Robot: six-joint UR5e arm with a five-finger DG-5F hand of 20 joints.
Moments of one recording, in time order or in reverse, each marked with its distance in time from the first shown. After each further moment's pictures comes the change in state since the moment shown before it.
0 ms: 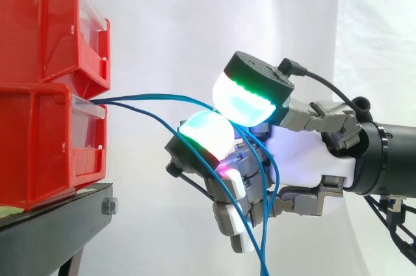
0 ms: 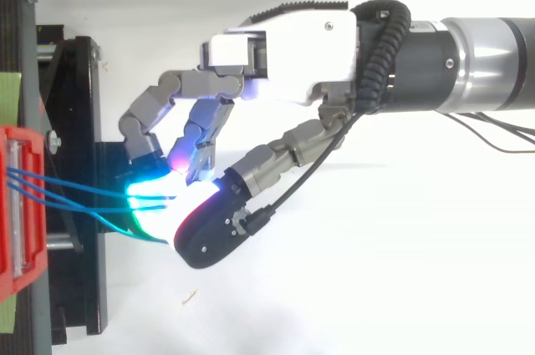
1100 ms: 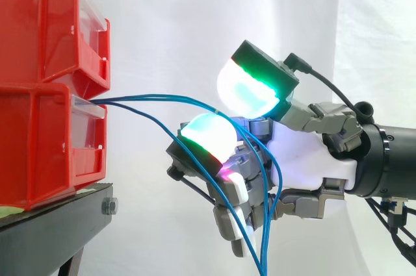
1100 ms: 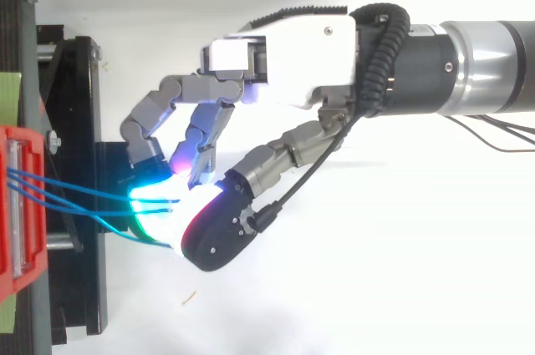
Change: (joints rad) arm 0.002 -0.001 -0.003 0.000 0.000 -0.005
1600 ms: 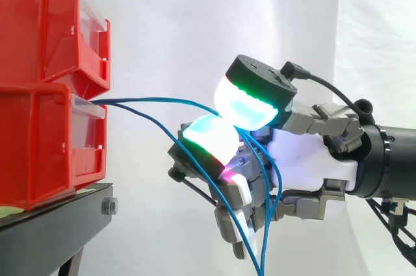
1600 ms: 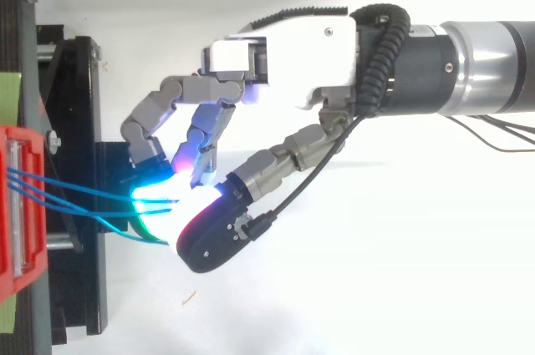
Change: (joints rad) arm 0.000 0.000 -0.002 -0.003 0.000 -0.004
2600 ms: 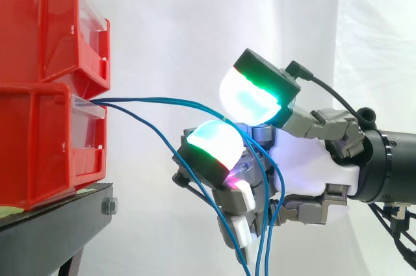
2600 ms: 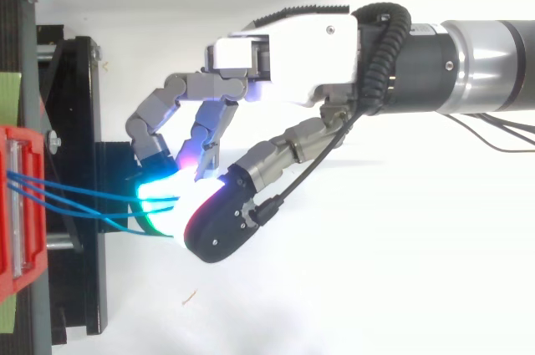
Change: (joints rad) arm -0.003 0.000 -0.012 0.009 0.000 0.004
